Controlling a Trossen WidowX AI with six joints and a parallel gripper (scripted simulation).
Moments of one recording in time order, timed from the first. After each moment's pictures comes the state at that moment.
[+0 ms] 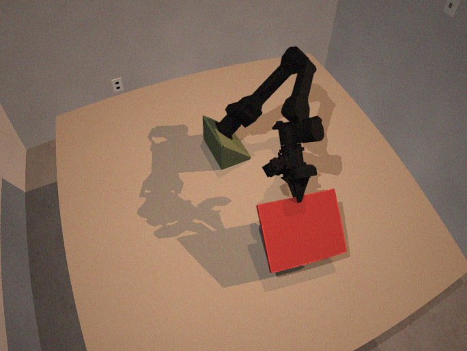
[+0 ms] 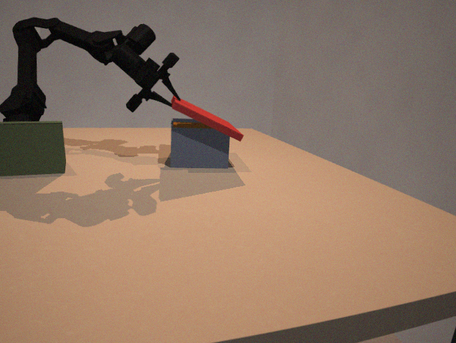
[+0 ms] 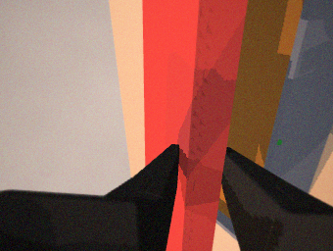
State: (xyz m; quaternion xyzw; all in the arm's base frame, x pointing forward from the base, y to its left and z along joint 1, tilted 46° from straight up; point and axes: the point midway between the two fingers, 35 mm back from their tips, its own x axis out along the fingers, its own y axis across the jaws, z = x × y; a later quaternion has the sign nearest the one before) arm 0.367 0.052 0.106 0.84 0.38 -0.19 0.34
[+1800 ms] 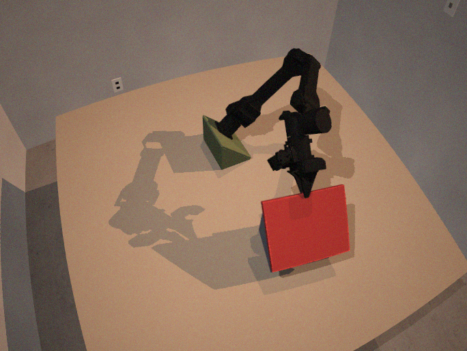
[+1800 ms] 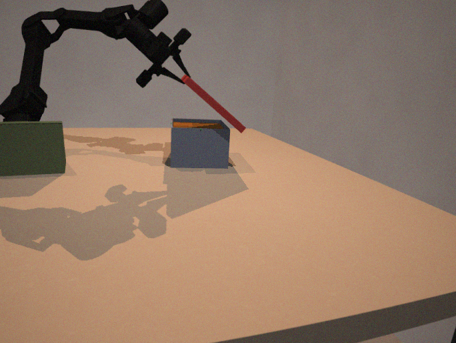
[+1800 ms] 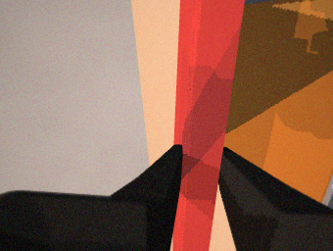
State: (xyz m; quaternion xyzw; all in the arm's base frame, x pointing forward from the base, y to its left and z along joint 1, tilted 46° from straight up) arm 0.405 0.011 0.144 0.83 0.39 -0.20 0.33
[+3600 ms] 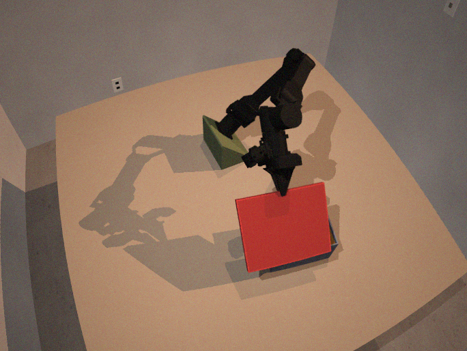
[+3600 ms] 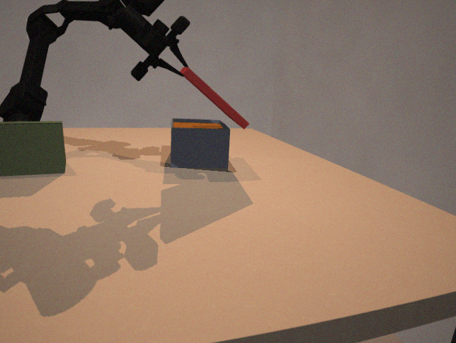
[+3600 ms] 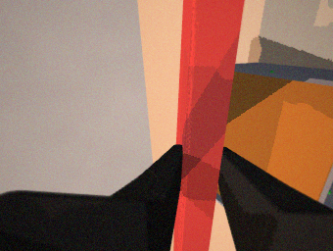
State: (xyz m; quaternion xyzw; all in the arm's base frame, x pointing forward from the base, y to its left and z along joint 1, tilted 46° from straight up) arm 0.399 -0.050 0.114 0.84 0.39 -0.19 0.34
